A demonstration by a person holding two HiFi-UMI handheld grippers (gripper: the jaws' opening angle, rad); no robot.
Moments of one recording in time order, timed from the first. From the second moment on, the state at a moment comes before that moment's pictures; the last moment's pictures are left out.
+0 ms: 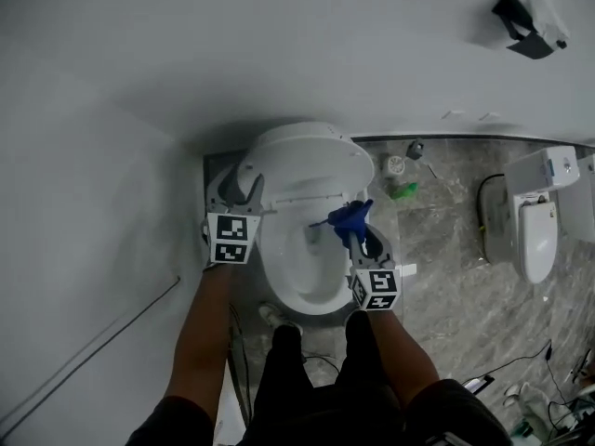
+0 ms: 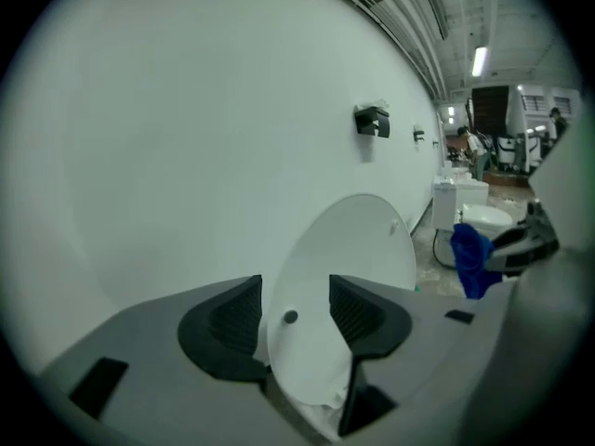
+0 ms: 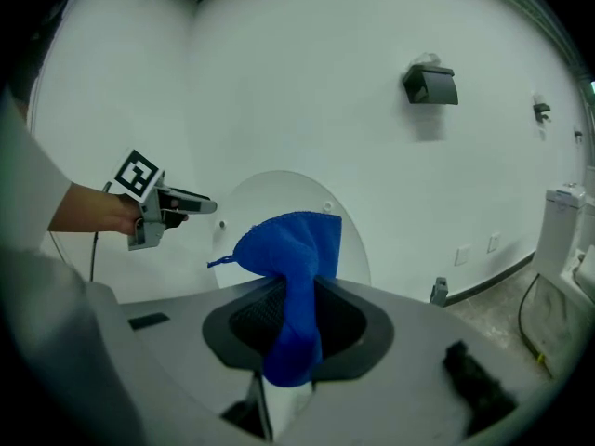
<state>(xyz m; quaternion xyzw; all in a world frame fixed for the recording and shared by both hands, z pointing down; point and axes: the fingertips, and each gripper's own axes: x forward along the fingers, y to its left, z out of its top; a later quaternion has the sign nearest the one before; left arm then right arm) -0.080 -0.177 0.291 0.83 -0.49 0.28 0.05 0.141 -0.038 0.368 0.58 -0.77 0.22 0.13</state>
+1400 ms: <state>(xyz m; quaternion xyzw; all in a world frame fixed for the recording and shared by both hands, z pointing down) -0.053 -0.083 0.281 0.86 -0.29 0.41 -0.04 0.222 0.012 0.255 0.67 -0.72 0.18 0.11</state>
